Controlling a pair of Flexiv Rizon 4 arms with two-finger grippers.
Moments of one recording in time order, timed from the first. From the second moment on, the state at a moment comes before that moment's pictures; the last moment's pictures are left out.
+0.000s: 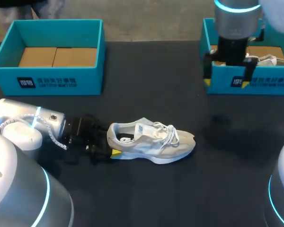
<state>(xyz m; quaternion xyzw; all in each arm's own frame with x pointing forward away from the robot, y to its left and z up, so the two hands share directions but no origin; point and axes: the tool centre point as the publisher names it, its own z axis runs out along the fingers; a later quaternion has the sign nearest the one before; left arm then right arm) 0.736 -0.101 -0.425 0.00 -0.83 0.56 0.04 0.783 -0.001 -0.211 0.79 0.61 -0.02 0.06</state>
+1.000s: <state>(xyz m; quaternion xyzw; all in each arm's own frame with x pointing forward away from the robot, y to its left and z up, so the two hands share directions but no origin) 0.736 -0.101 -0.425 0.00 -0.83 0.56 0.04 0.689 0.159 -0.251 0.70 0.71 -0.04 0.05</state>
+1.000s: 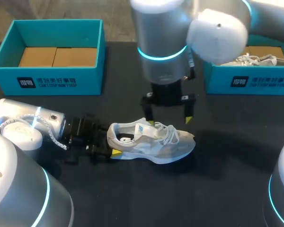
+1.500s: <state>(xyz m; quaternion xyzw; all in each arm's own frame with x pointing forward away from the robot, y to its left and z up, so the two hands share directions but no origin) 0.736 -0.101 -0.425 0.00 -0.83 0.56 0.04 0.688 0.180 -0.253 0.70 0.71 -0.05 0.06</state>
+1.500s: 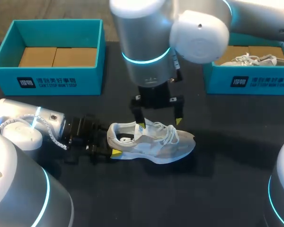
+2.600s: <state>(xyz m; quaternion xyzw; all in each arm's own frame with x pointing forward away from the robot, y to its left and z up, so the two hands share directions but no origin) 0.736 -0.101 -0.425 0.00 -0.83 0.56 0.04 0.711 0.219 -0.286 0.71 0.70 -0.02 0.10</state>
